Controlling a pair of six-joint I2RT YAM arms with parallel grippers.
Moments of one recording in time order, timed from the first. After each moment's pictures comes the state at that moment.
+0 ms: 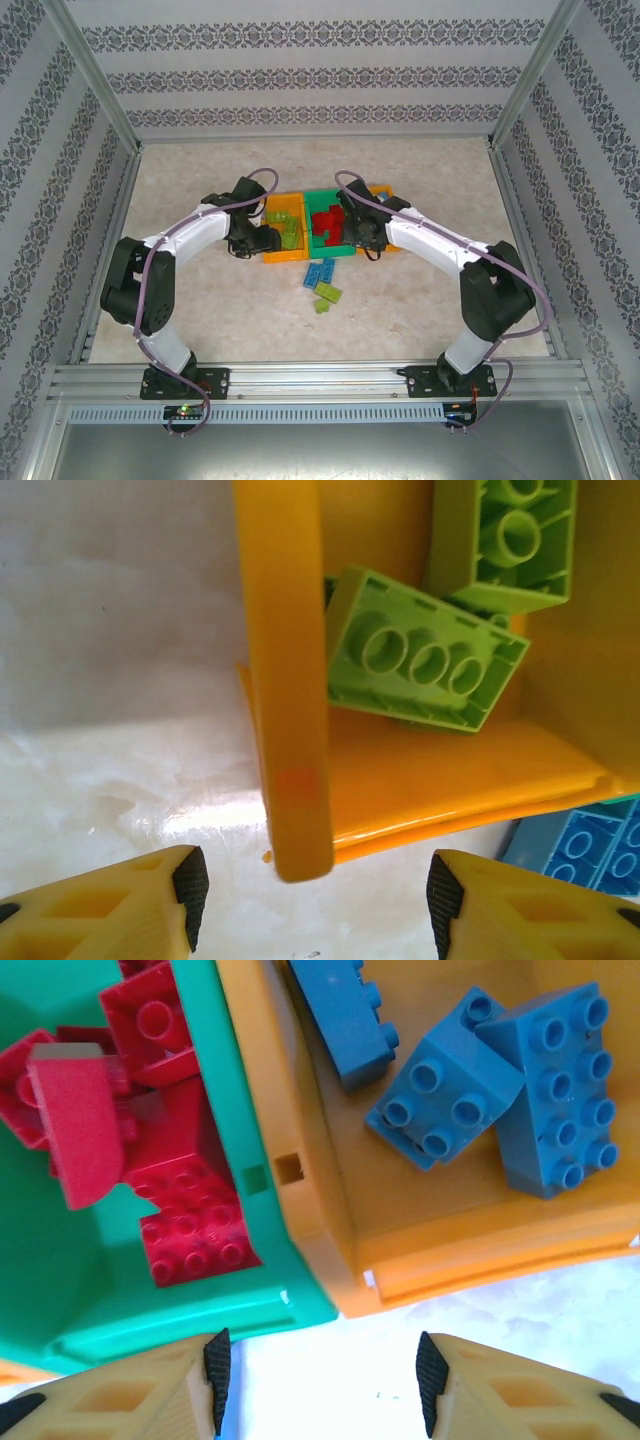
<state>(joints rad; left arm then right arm) -0.34 1.71 1.20 -0.78 0.20 -0.45 0.60 1.69 1.25 -0.75 0.15 0.79</state>
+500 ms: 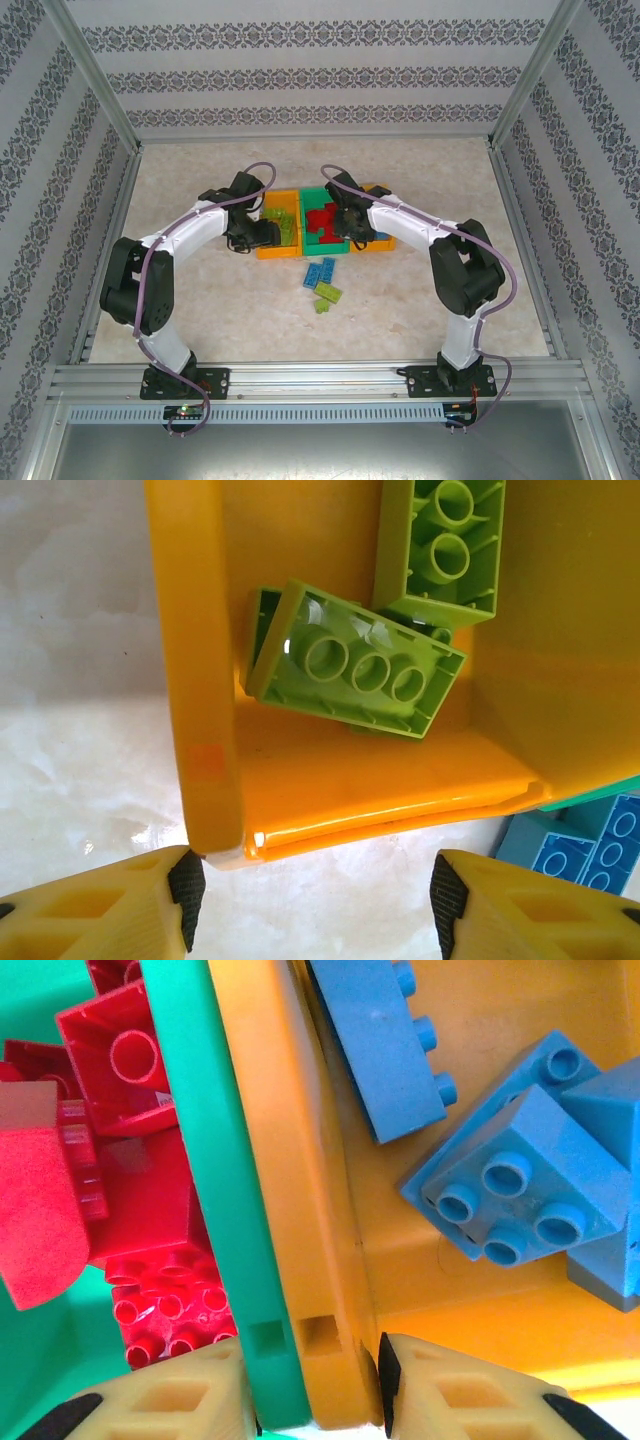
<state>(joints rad) -0.32 1.71 1.23 -0.78 0.19 -0.45 0.58 1.89 1.40 -0.74 0.11 0.75</state>
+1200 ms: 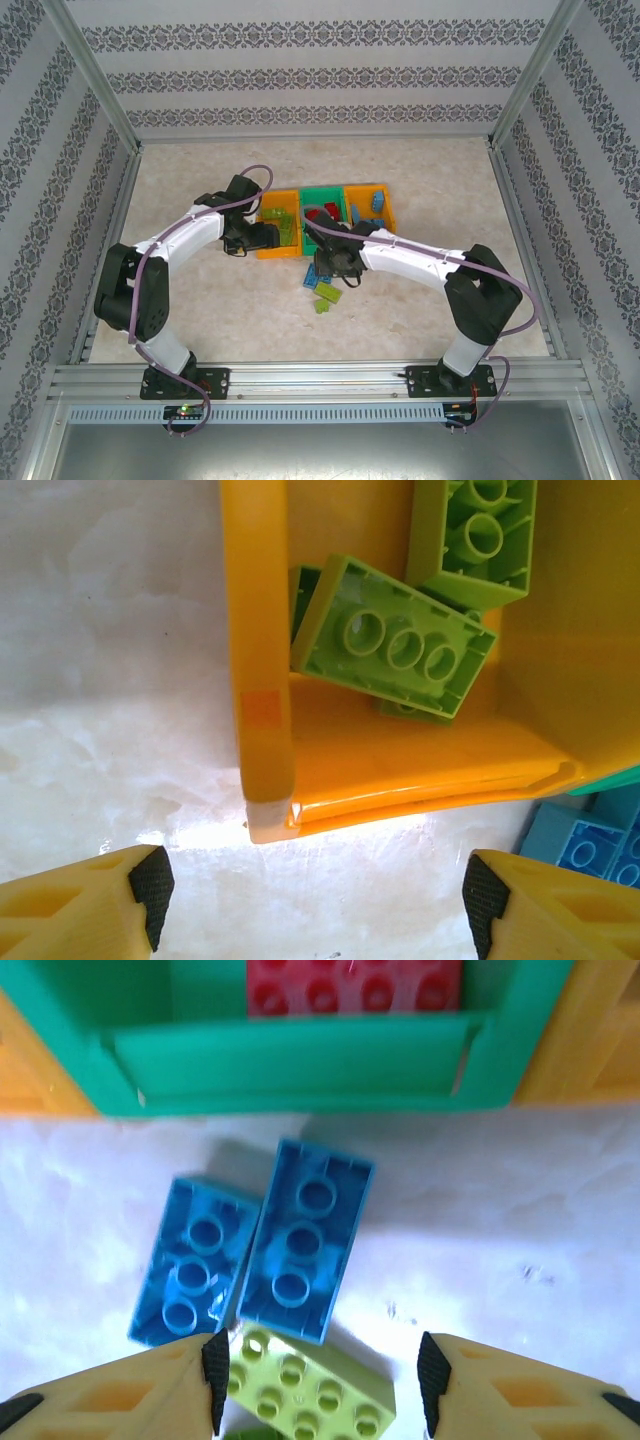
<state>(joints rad) -0.32 1.66 1.17 -0.78 0.15 -0.45 0.85 1.70 1.18 -0.75 0.11 0.81</state>
